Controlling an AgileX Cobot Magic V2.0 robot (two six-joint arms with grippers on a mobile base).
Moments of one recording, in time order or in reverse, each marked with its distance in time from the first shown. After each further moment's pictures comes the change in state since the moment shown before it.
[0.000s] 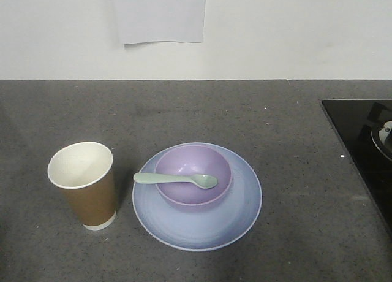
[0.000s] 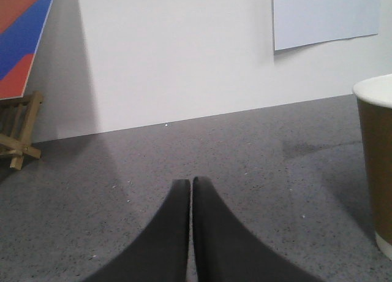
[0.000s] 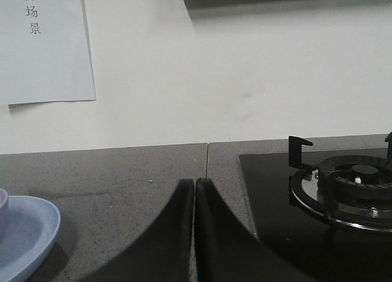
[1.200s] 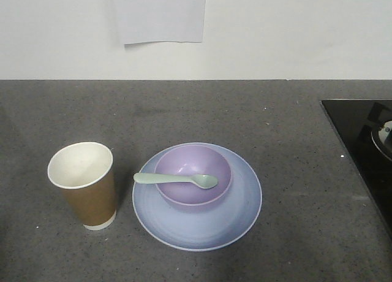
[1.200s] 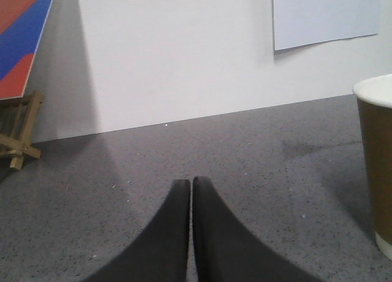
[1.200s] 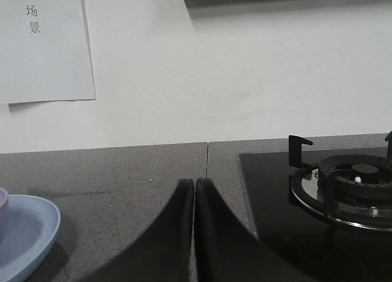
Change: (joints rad) left arm 0.000 0.000 0.000 0.000 0.000 0.000; right arm 0.000 0.000 0.000 0.000 0.002 0.000
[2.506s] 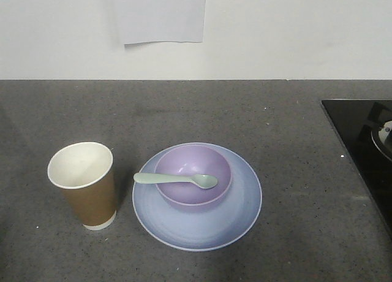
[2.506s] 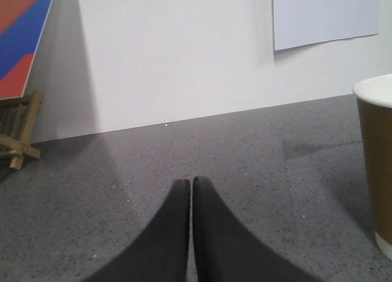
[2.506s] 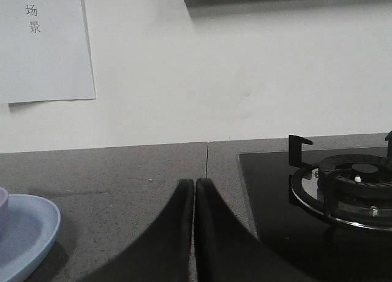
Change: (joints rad) left arm 0.000 0.000 0.000 0.000 0.000 0.000; right arm 0.000 0.000 0.000 0.000 0.001 0.000
